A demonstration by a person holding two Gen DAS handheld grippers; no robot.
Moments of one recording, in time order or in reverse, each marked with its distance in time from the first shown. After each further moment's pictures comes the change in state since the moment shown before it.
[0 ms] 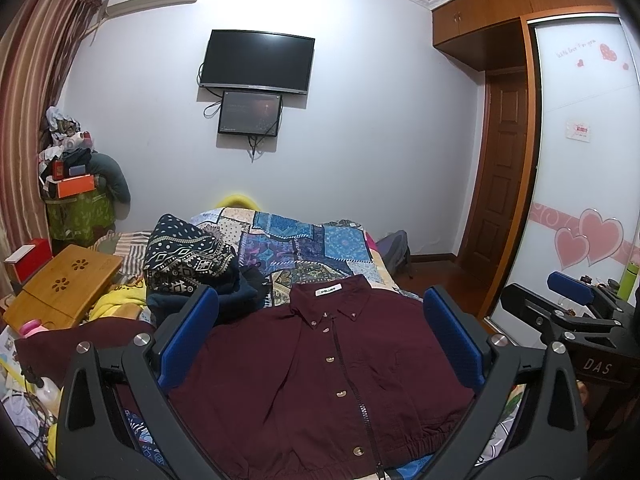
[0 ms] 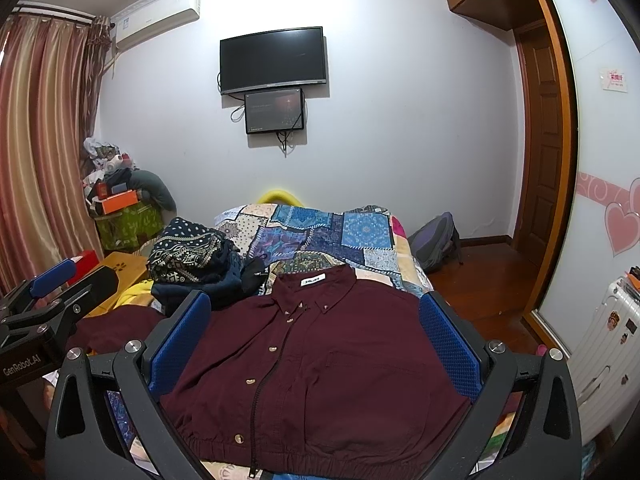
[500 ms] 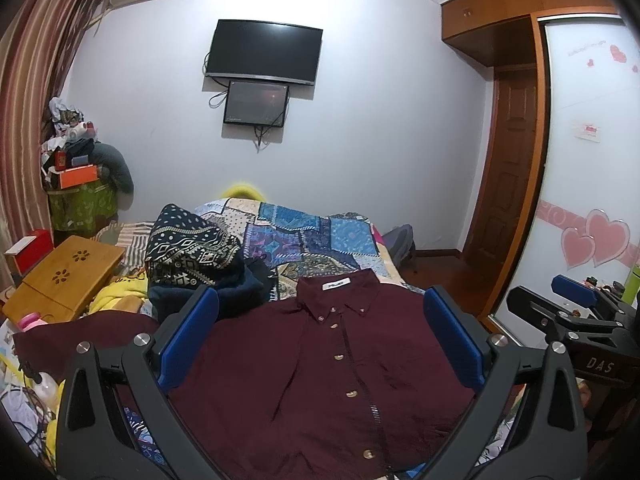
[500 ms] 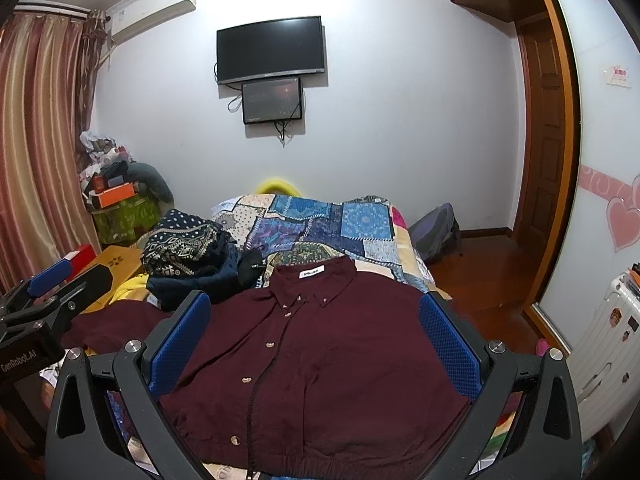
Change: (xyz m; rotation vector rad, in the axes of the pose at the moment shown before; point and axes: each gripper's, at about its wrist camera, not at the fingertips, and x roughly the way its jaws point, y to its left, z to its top) left arm 0.022 0.014 -0.001 -0.021 0.035 0.025; right arm 0.020 -0.002 0.001 0.003 0.053 -0.001
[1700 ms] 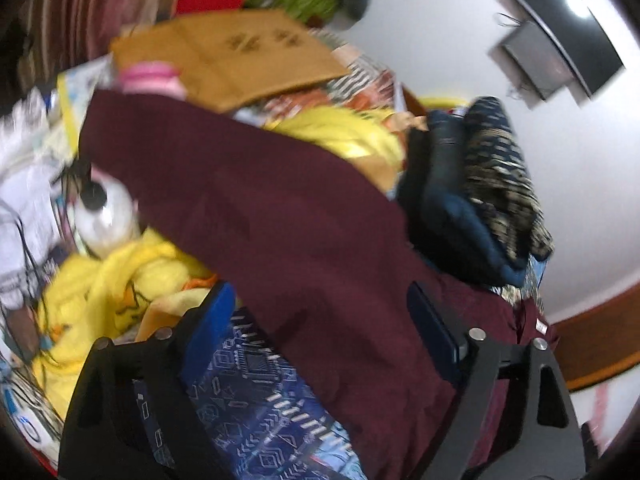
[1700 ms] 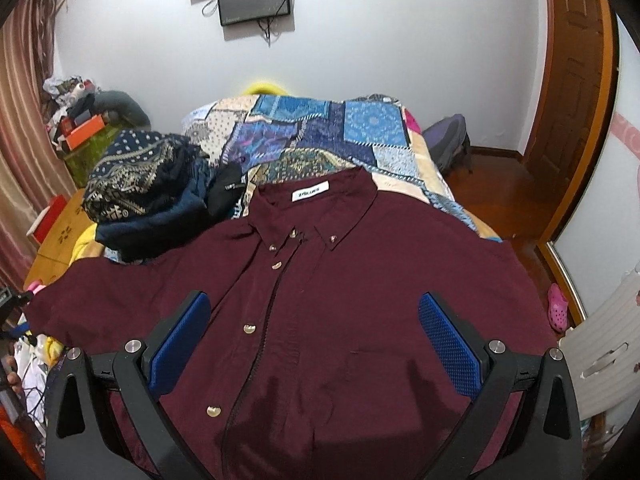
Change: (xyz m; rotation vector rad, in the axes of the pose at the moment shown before) left arm 0.096 0.374 -0.125 -0.829 0.431 0.426; right arm 0.146 -0.004 -0.012 0.020 0.376 -0.012
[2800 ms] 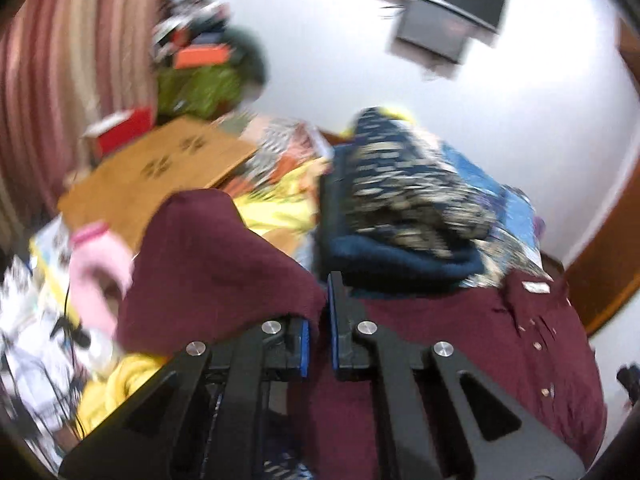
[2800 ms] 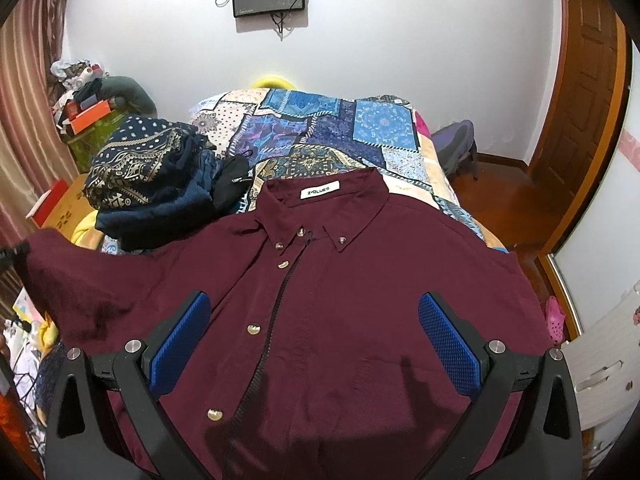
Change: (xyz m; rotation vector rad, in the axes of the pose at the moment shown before) left arm -0.044 -0.146 -0.017 0.504 -0.227 -0.038; right arm 0.000 0.008 0.004 -0.044 -0.011 -0.001
